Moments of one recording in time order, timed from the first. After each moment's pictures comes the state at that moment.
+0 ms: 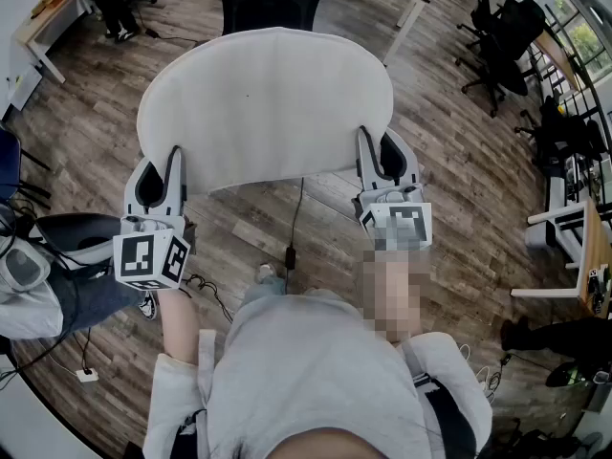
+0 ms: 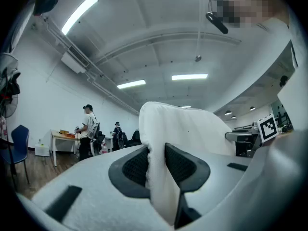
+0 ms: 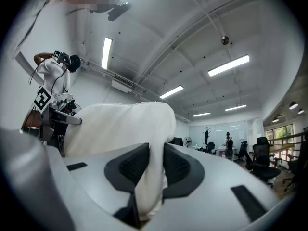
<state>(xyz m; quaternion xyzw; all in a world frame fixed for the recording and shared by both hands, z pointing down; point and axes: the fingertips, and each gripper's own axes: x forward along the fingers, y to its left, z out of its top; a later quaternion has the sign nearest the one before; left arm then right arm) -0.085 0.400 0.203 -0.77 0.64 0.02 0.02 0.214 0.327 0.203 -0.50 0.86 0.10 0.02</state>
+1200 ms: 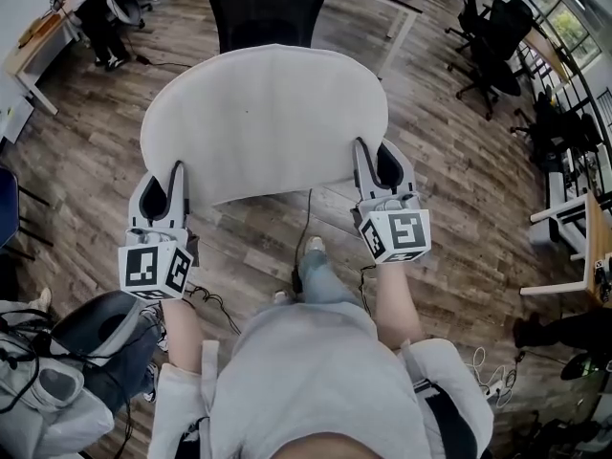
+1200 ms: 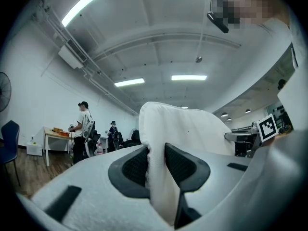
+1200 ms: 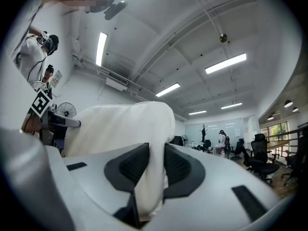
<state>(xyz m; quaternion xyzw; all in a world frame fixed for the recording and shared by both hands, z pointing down) -0.147 0.324 0.212 -0.78 0.62 0.03 0.02 0.156 0.265 0.211 -0.52 0.85 0.09 0.03</state>
